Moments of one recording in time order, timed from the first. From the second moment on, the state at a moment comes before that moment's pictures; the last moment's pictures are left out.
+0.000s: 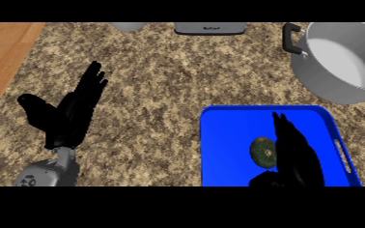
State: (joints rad) left arm -0.14 0.18 -0.10 -1.69 0.14 0.17 0.33; right arm 0.06 -0.19 0.40 -1.91 0.94 0.19 0.99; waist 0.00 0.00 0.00
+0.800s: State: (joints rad) left arm -0.13 0.15 -0.06 -1.69 0.12 0.13 0.32; right arm 0.02 -0.13 0.34 -1.68 0.99 0.24 0.95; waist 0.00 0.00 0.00
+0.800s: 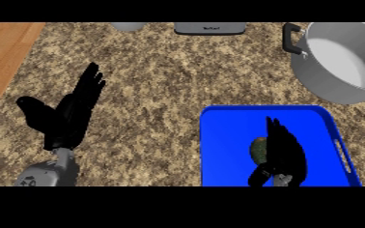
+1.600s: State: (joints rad) left arm -0.14 0.12 -0.02 -1.66 0.09 0.09 0.32; right arm -0.02 -0.12 0.30 -1.60 1.03 0.14 0.75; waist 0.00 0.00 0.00
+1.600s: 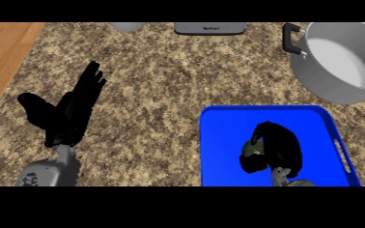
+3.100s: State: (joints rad) left arm -0.13 0.09 -0.03 -1.68 0.06 0.10 0.33; right arm -0.12 -0.74 -0.52 -1.73 0.64 0.17 0.40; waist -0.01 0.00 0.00
